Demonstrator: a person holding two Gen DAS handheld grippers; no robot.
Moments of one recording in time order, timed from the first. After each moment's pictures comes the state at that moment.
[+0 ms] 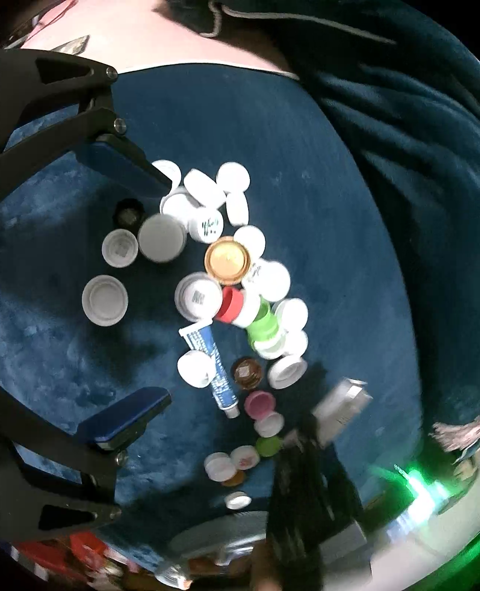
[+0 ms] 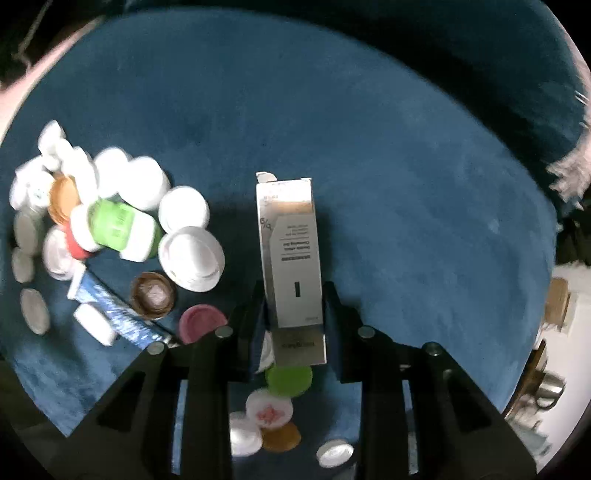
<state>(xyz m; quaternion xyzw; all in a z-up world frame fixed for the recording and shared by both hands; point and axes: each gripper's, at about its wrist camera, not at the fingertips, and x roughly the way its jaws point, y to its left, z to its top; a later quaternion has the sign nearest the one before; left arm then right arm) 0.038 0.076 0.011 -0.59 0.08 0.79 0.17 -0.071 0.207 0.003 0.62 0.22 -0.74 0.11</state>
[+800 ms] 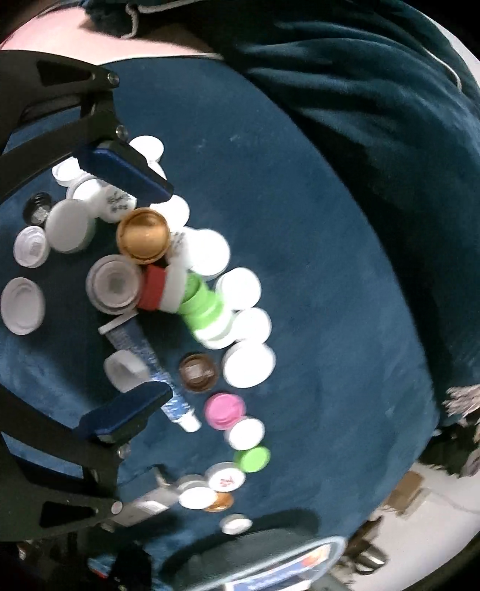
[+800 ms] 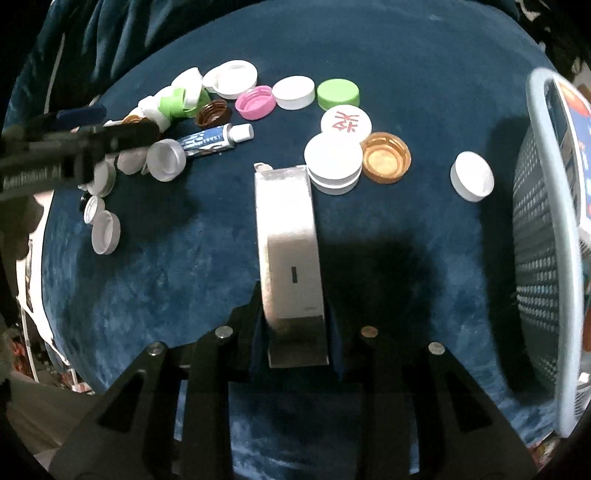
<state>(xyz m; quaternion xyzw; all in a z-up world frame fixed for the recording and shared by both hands) -0.002 0.117 -0.015 -0.54 0.14 0.81 0.20 0.092 0.273 -0.035 0.63 -0.06 -0.77 0.06</state>
